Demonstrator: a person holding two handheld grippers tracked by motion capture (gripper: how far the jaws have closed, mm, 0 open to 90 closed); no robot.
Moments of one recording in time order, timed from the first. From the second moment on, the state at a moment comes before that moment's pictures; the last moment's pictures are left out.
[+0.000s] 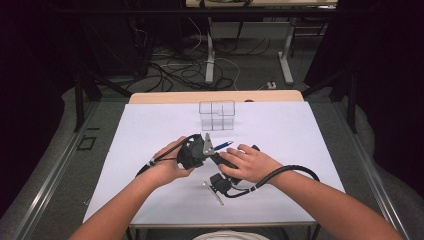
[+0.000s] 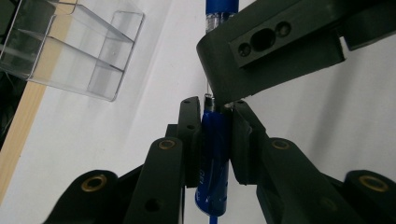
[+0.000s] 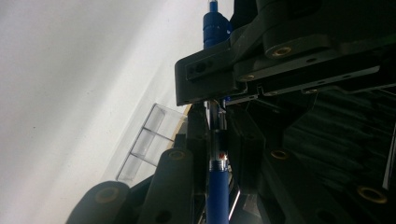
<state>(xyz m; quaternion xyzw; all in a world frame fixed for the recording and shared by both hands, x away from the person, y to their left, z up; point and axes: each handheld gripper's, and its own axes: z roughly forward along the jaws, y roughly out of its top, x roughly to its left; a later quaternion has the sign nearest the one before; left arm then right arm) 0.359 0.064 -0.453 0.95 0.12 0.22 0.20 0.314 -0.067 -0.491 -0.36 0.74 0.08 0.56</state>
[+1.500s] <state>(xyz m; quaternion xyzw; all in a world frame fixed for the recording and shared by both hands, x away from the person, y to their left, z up) 0.399 0.090 -0.440 0.90 0.25 0.20 0.30 0.331 -0.096 -0.475 -0.16 0.80 0.20 0.55</state>
